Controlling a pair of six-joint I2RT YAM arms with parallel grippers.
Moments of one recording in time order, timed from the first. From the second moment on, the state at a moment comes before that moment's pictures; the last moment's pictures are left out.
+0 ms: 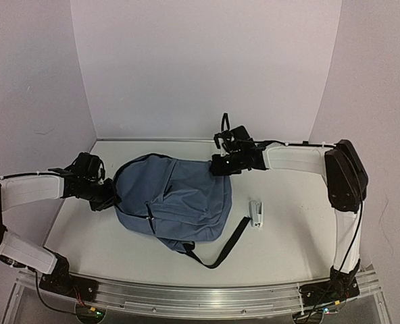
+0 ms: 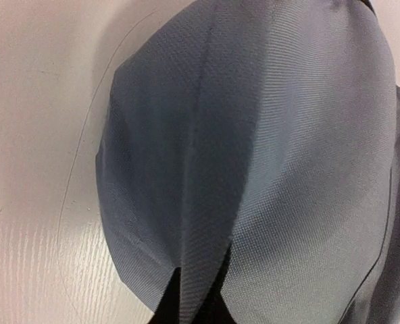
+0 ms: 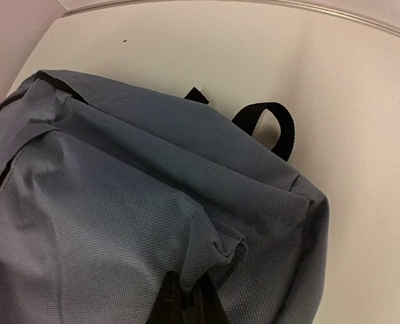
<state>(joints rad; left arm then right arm) -0.33 1.31 0.71 -0.35 0.18 -0.79 0.69 2.06 1.57 -0.26 -0.03 0.39</state>
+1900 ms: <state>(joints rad) -0.41 1.51 0.67 0.12 0.43 -0.81 0.93 1.90 1.30 0.04 -0.22 1.05</state>
